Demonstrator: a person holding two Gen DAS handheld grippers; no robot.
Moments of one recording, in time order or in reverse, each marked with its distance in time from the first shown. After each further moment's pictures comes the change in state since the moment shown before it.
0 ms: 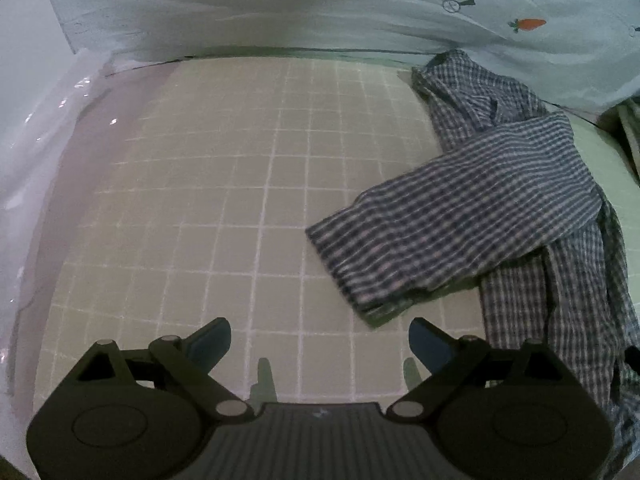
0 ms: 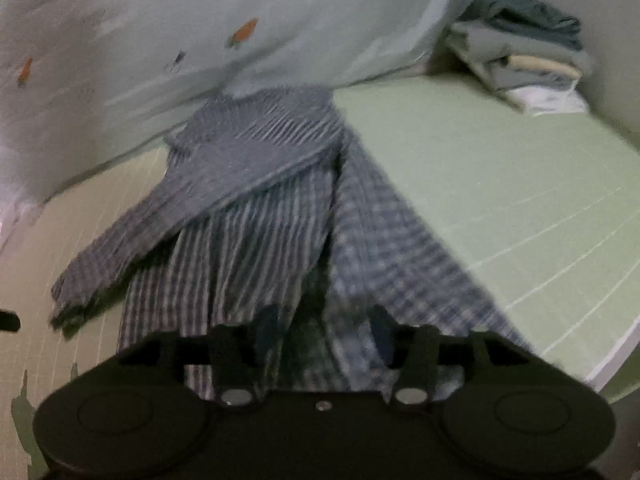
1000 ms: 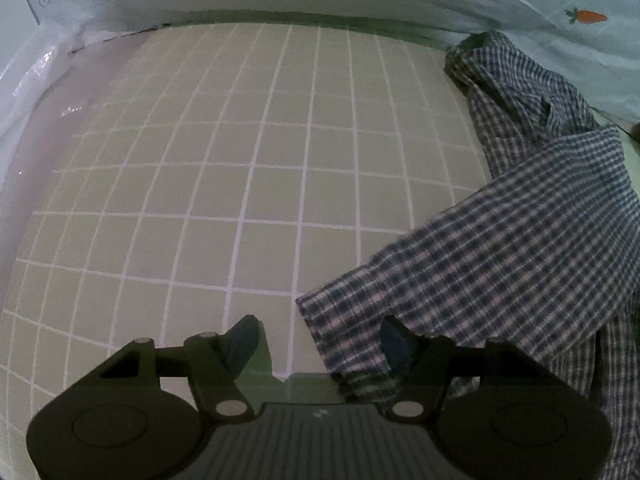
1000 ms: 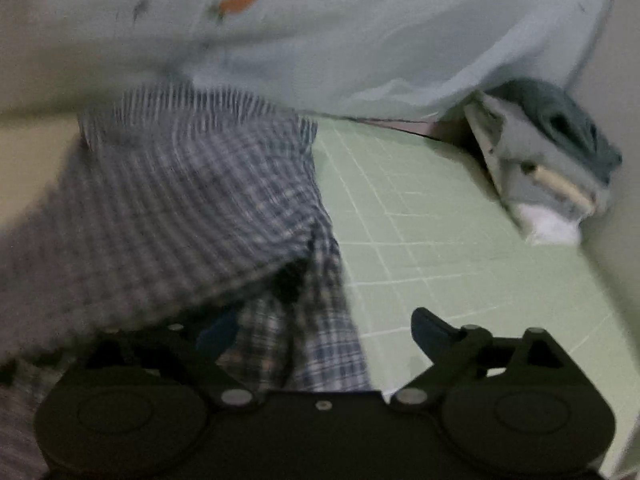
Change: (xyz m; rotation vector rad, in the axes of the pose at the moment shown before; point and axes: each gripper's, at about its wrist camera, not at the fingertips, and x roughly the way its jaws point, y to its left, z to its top) left arm 0.088 0.000 0.058 -0.046 0.083 0.002; right arm 0.136 0.044 0.106 -0.360 0.007 -0.265
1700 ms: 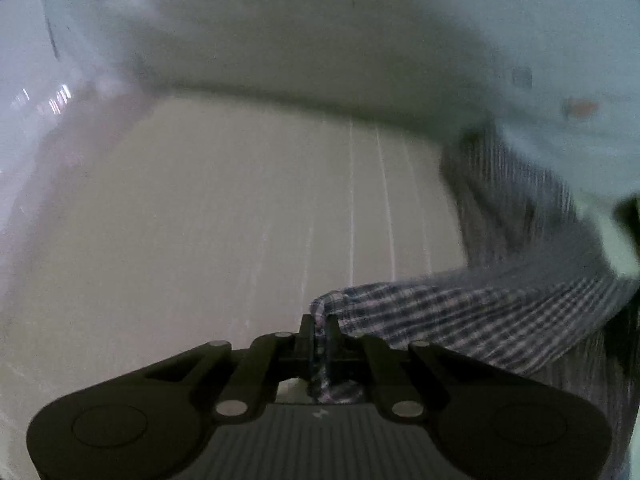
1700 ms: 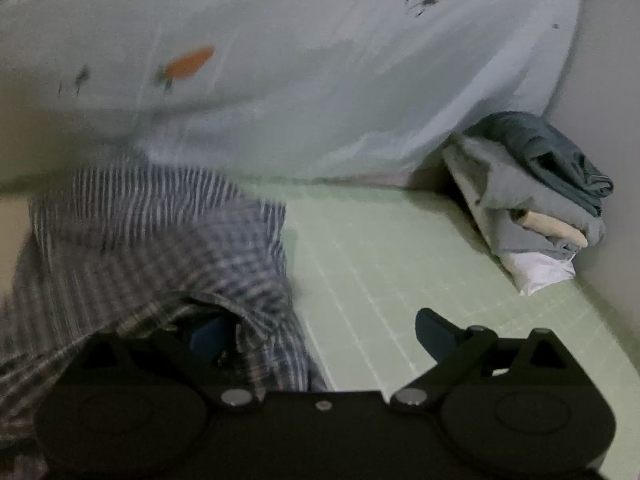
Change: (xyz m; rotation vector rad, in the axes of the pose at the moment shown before) left arm -0.045 0.021 0.049 -0.108 -0.269 -0.060; right arm 0.020 -0.020 0.056 0.134 -0.184 -0.039
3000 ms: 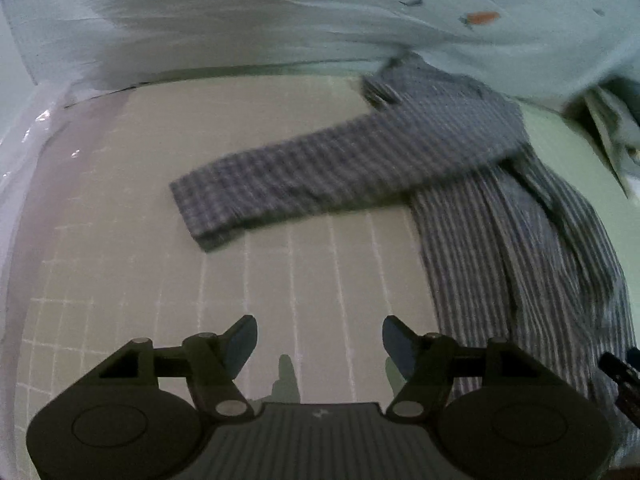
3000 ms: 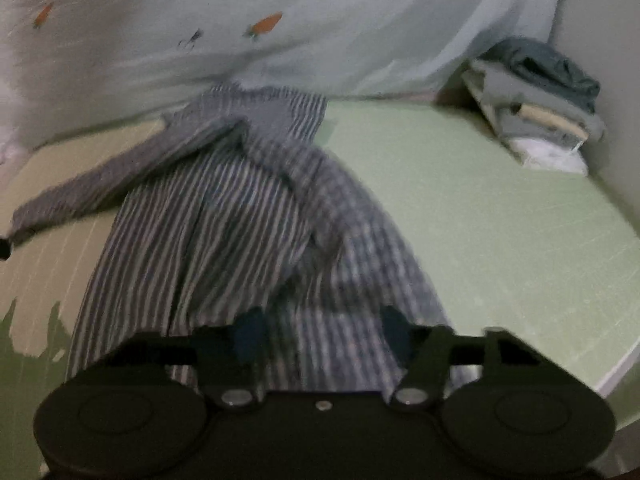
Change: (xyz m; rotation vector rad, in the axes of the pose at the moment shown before) left arm -0.069 -0.054 -0.116 0.230 0.154 -0.023; right arm -0.173 -0.020 -0.140 0.026 0.181 0.230
